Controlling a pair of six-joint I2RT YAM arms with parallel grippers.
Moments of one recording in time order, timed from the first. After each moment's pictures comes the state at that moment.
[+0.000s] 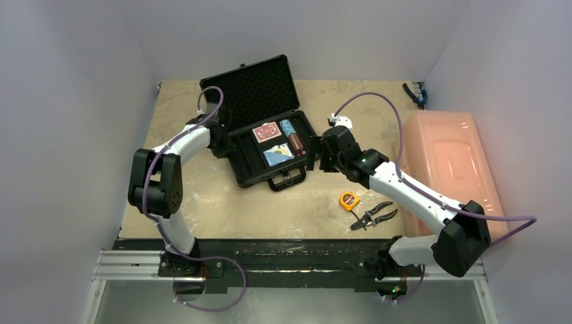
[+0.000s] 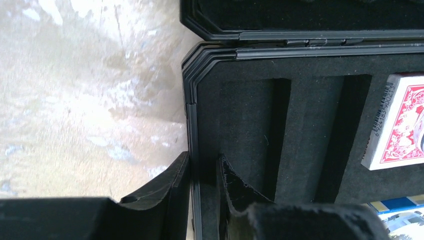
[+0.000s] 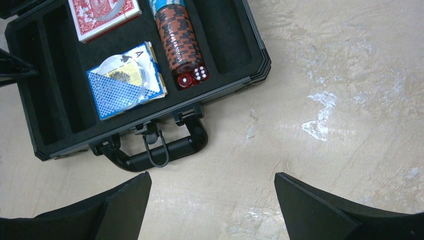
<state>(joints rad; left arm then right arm) -0.19 1.80 1.25 -0.58 -0.10 -0.63 0.67 1.31 1.03 -0.49 0.27 0.58</state>
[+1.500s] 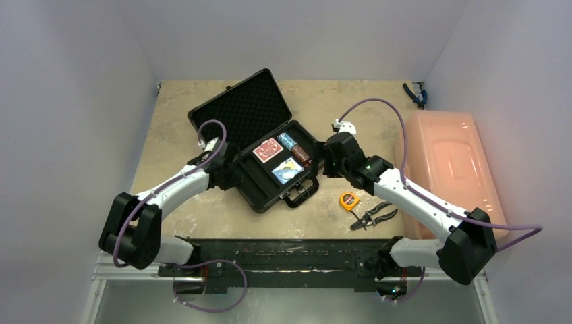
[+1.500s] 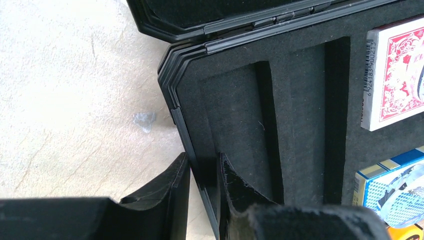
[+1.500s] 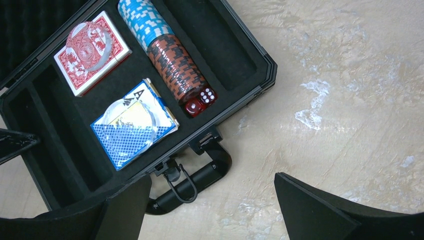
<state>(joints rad) -0.41 1.38 0.77 -0.50 -0.16 -0.90 0.67 1.24 0.95 -0.48 0.27 0.58</state>
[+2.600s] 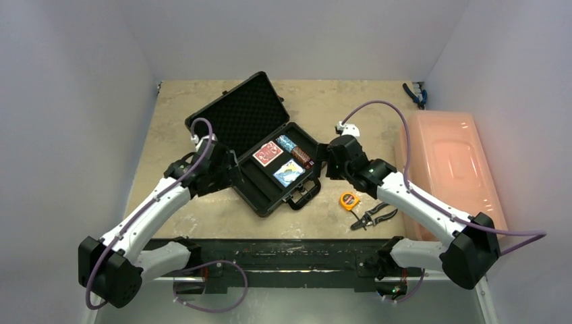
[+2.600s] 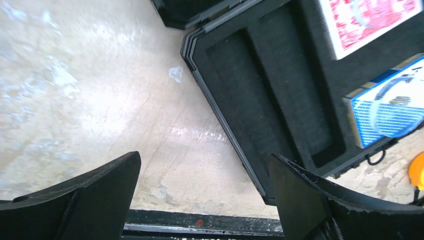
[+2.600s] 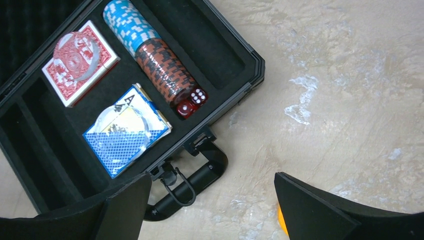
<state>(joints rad) -0.45 1.10 0.84 -0.80 -0.18 -0.74 0.67 1.21 0.92 -0.48 0.28 0.58</state>
